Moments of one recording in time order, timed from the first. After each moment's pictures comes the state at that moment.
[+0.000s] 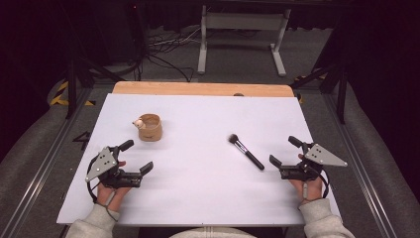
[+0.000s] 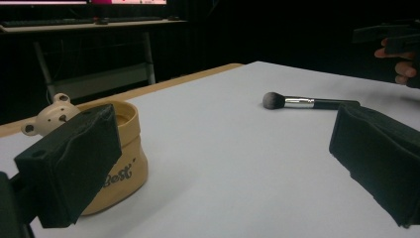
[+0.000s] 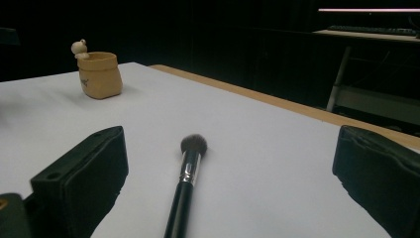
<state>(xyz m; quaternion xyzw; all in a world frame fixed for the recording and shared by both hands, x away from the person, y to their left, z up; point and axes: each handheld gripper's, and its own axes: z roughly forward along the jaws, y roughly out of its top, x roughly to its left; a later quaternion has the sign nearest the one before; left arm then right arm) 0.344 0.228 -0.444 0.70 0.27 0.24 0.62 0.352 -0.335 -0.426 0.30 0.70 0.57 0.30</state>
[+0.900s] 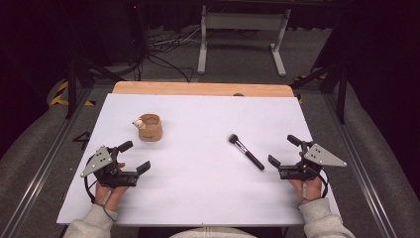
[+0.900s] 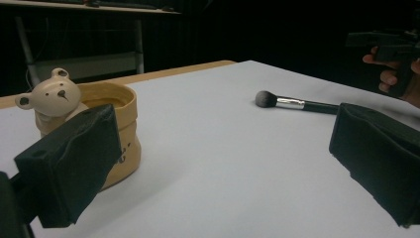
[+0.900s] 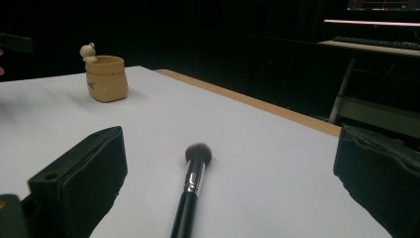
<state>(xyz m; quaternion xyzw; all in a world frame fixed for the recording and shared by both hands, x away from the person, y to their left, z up) 0.349 0.237 -0.449 0.69 0.29 0.19 0.63 0.352 -0.330 -0.420 0.28 0.70 0.58 0.31</state>
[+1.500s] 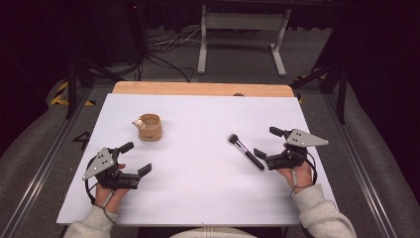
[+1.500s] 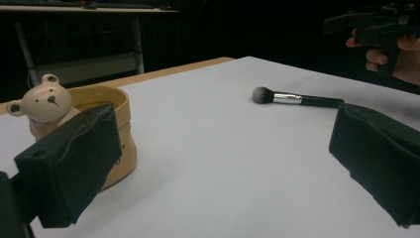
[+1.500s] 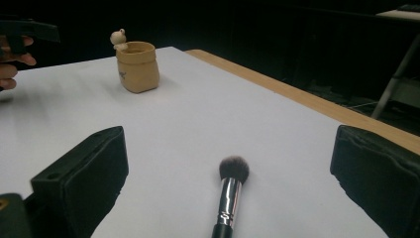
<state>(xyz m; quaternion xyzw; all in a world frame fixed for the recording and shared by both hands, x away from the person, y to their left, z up) 0.343 0.233 -0.445 0.70 0.27 0.21 0.62 0.385 -0.292 -0.396 0.26 0.76 0.55 0.23</state>
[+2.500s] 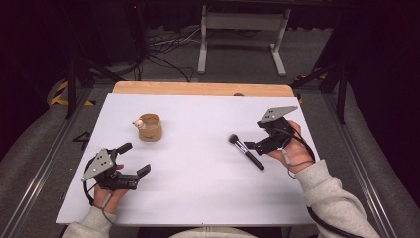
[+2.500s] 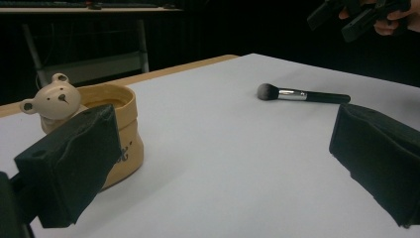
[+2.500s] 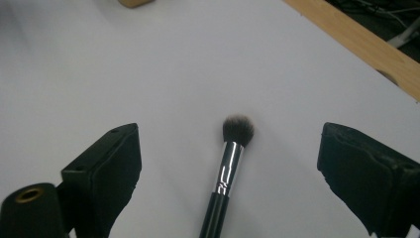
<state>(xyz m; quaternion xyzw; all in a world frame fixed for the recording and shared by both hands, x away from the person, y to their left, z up) 0.341 0.236 -0.446 0.71 0.28 0.22 0.61 0.425 -0.248 -0.347 0.27 0.88 0.36 0.16</state>
